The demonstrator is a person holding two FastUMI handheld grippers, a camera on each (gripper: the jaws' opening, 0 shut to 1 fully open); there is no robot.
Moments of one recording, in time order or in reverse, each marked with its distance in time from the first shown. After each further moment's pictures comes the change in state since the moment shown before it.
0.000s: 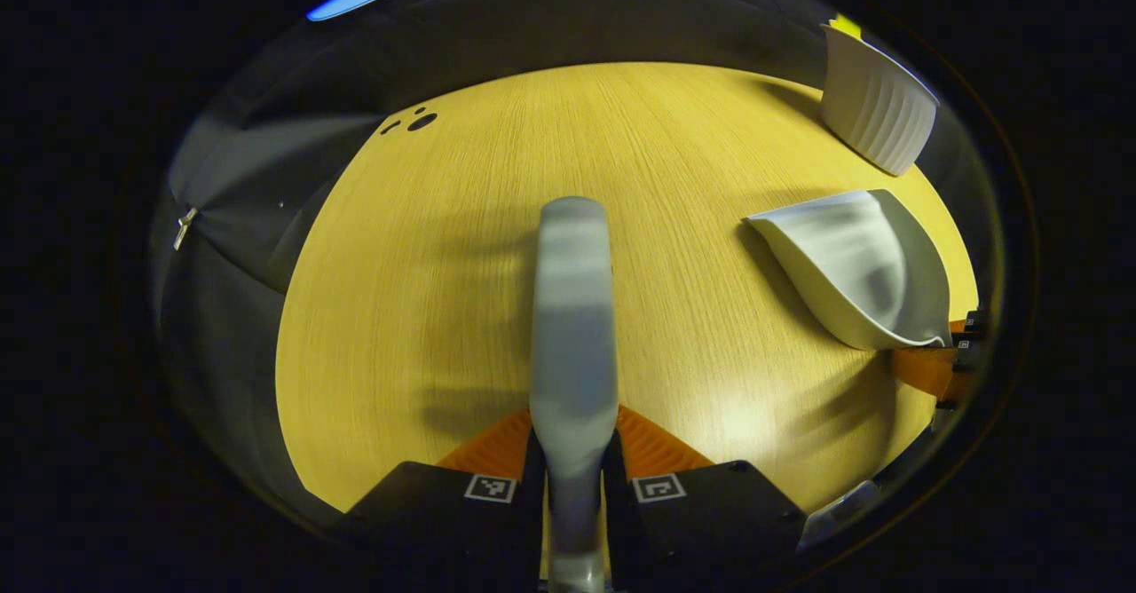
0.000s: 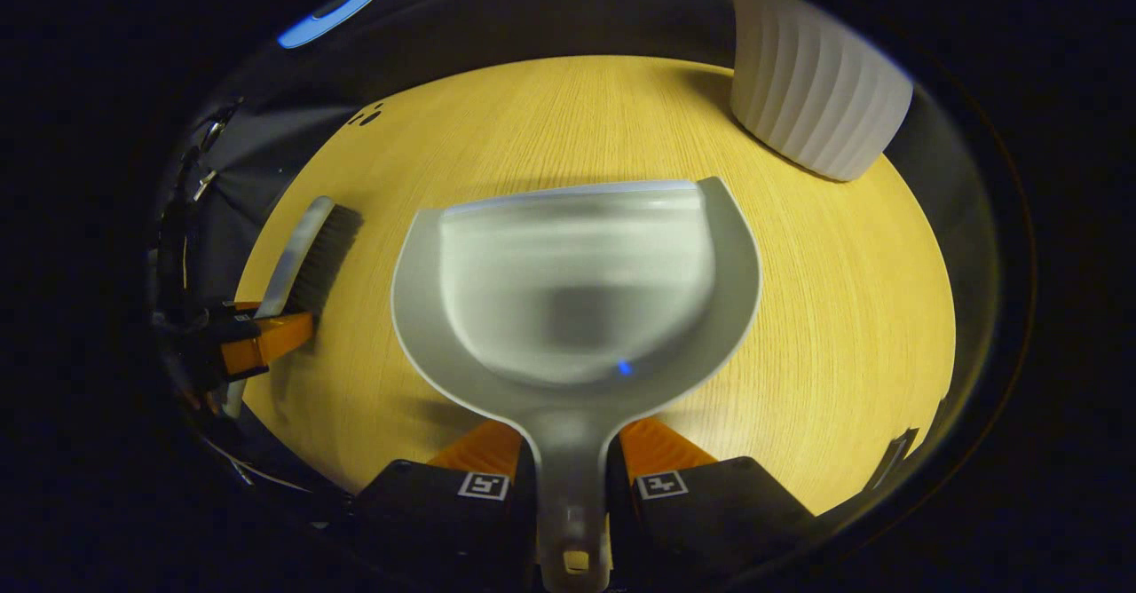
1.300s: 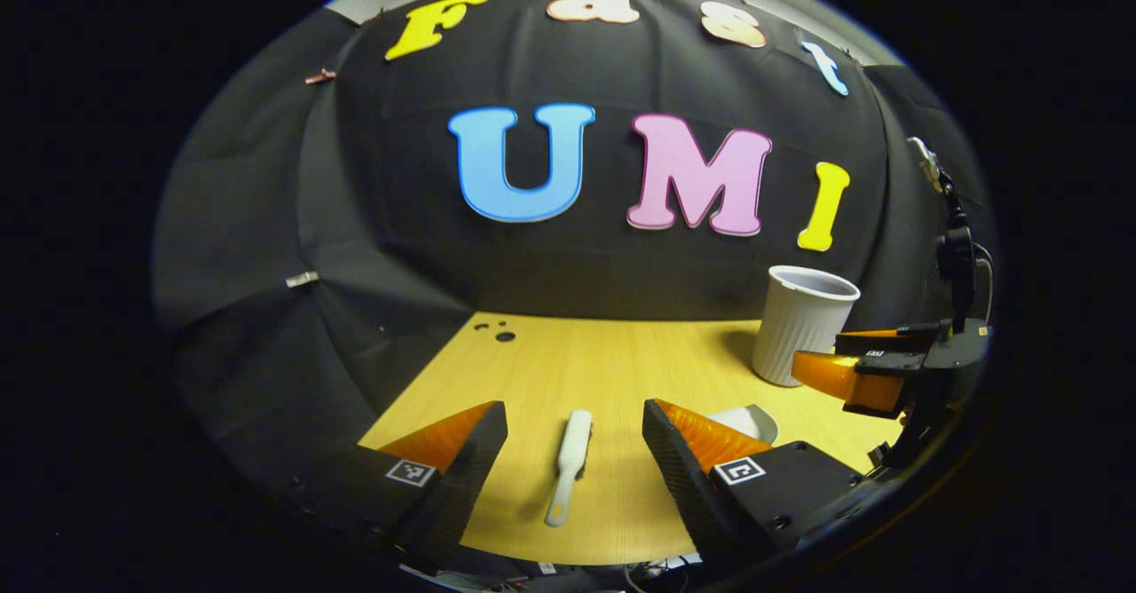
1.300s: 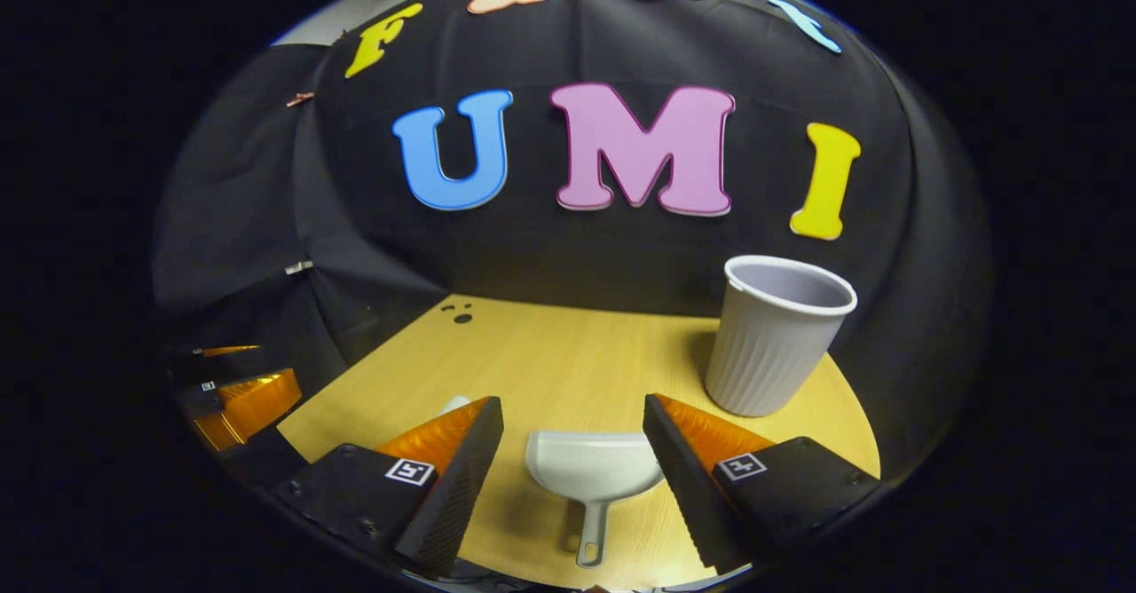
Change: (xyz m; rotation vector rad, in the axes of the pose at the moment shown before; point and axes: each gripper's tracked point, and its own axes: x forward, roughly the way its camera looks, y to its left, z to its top) left arm -0.306 0.009 0.037 -0.216 -0.838 0.080; right arm -0.263 0.054 0.127 -0.206 -0.806 0.087
